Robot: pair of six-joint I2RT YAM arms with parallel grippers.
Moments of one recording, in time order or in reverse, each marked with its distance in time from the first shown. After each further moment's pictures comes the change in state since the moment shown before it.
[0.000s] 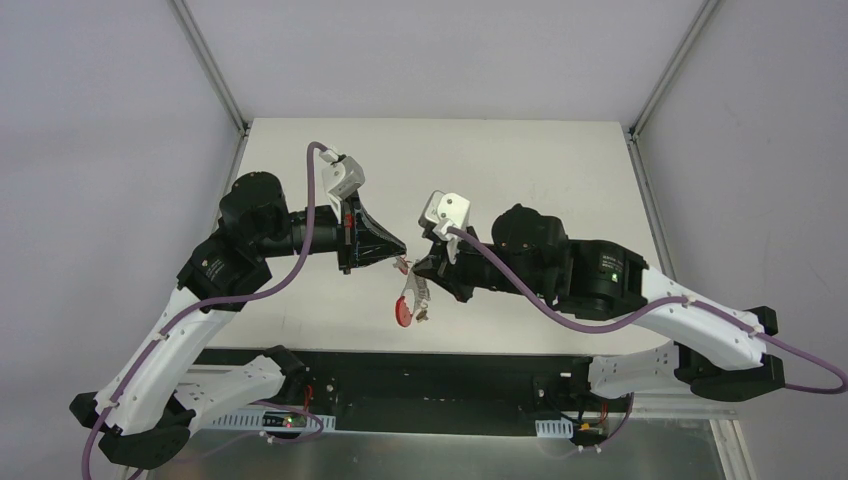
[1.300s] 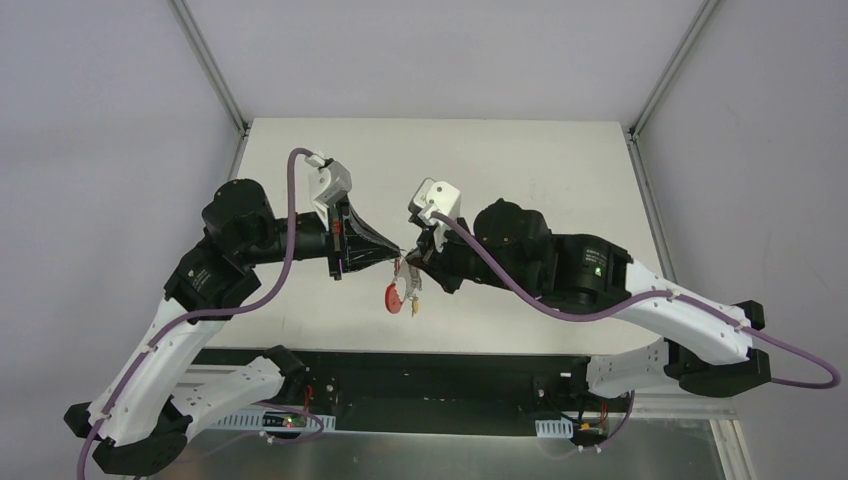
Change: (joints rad) left arm 0.000 -0.044 0.006 0.000 0.011 0.010; right arm 0.000 0.071 0.060 -0.011 0.097 0.051
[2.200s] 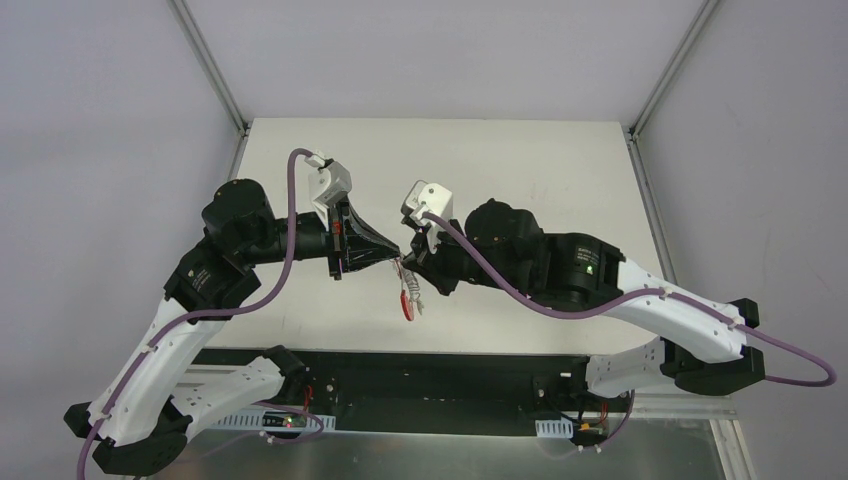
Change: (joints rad) left arm 0.000 -0.002 0.000 0.000 -0.001 0.013; right arm 0.000 0.024 0.015 -0.012 -0.027 0.016
